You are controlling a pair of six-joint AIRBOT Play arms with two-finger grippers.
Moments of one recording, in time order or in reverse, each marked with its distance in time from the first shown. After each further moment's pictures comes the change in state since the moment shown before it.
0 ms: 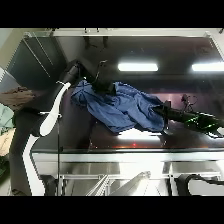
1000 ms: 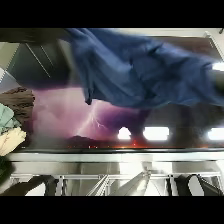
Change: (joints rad) left arm 0.392 0.975 -0.183 -0.547 0.196 0.246; right arm -0.348 0.823 0.231 0.198 0.520 -0.156
